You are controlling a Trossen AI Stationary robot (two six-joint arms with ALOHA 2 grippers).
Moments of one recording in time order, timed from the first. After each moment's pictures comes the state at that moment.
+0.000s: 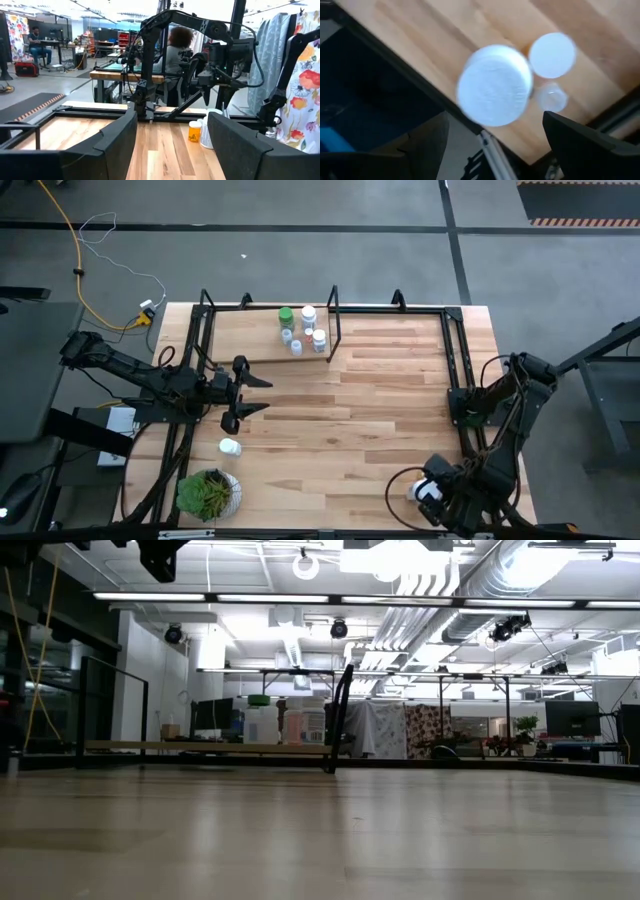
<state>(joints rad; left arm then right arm) -0.20 0.75 0.37 0.48 -0.28 -0.04 1.03 1.60 1.38 -1.17 0.07 1.89</state>
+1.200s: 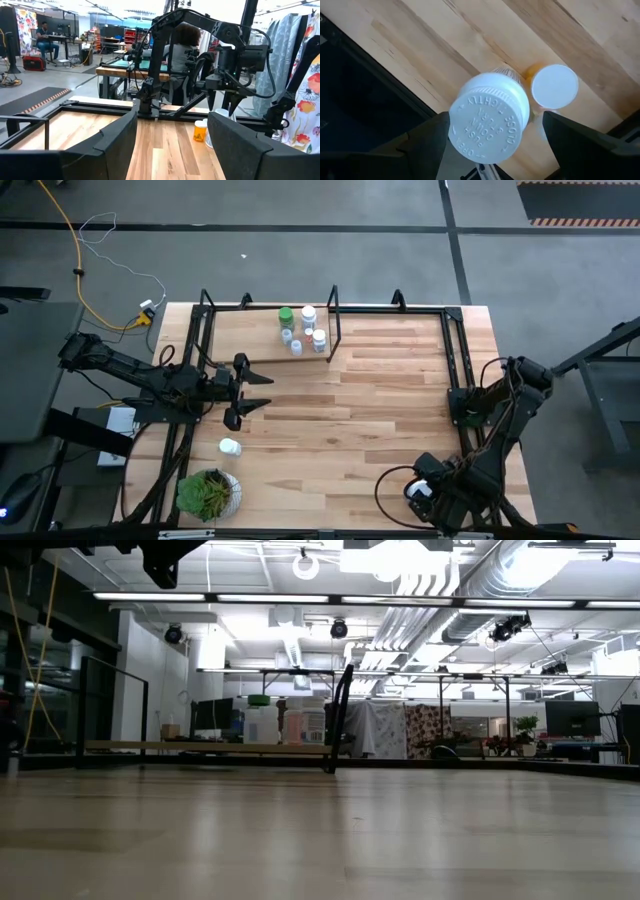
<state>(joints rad) -0.16 0.75 0.37 0.47 -0.27 -0.07 0.97 1.65 1.38 -1.18 0.10 1.80</state>
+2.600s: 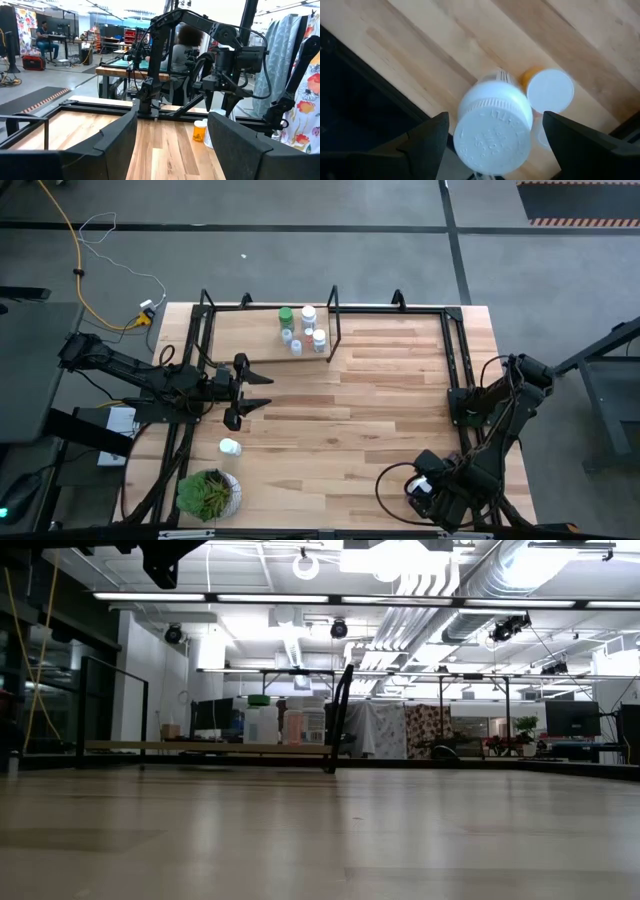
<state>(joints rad) -0.16 0.75 0.37 0.47 -0.27 -0.08 0.98 1.63 1.34 -1.15 0.11 1.82</state>
